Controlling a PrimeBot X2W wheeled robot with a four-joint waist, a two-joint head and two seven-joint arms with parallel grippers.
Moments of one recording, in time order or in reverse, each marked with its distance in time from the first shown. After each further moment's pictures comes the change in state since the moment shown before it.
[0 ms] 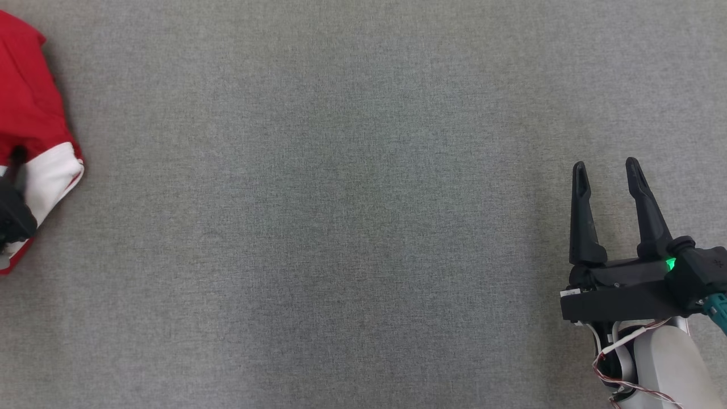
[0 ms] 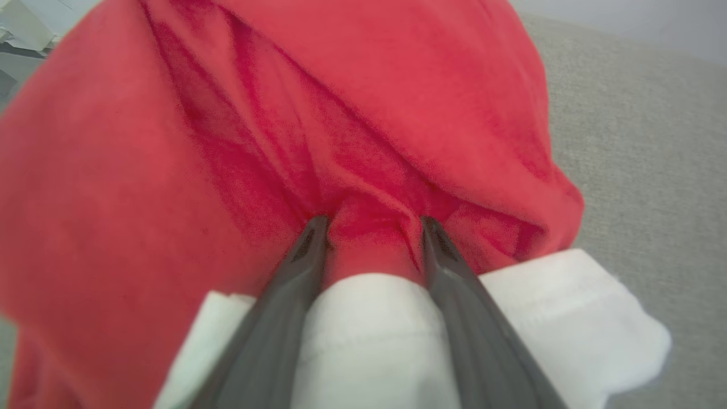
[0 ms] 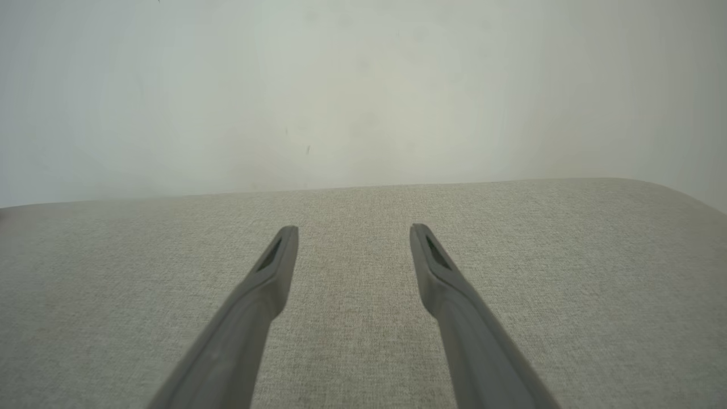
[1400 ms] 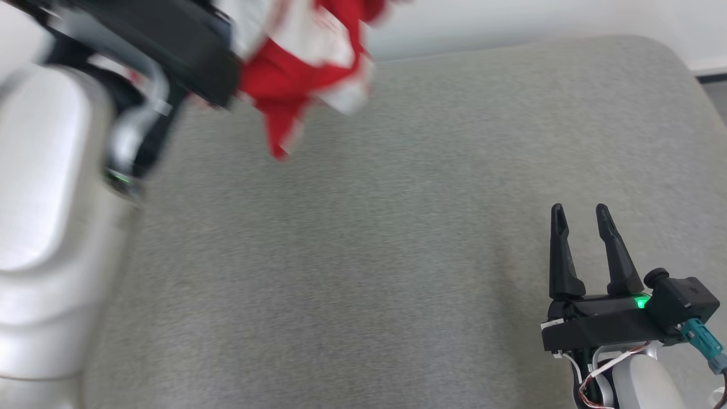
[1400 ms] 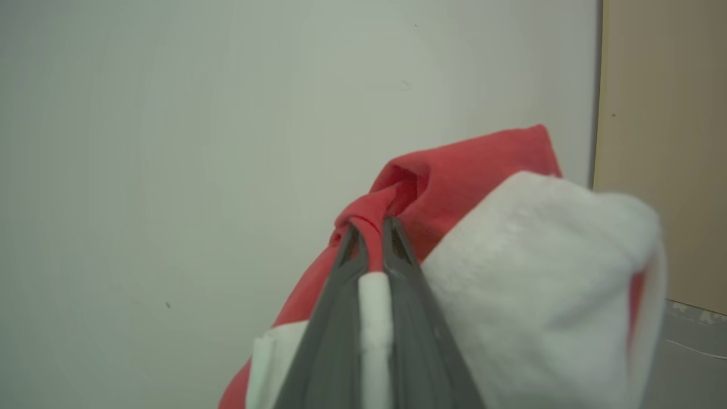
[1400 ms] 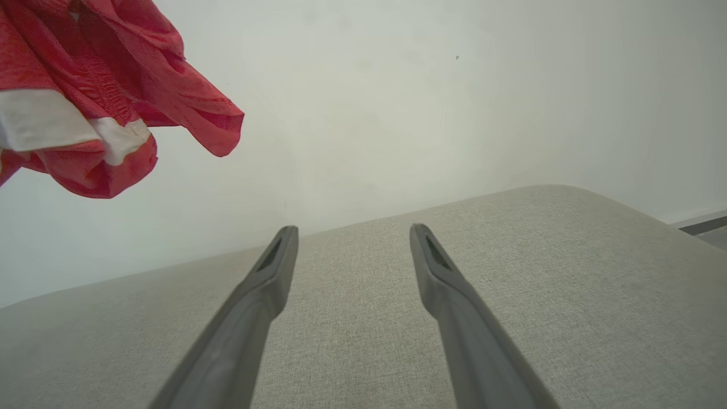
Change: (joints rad) left arm -0.198 -0.145 -0.318 -0.784 0.018 0.032 -0.033; right arm 0.061 0.024 0.038 0.092 0.141 0.000 -0.022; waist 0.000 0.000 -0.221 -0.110
